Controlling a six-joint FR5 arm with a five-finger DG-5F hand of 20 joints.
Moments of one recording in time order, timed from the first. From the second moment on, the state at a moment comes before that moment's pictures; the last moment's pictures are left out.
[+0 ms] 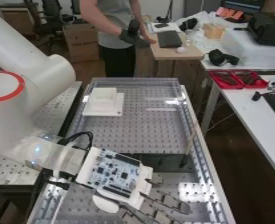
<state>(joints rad) 1.17 -2.19 -1.55 -2.82 -1.72 -0.53</state>
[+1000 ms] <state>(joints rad) 1.15 -2.22 -1.53 -2.82 -1.76 -0.53</state>
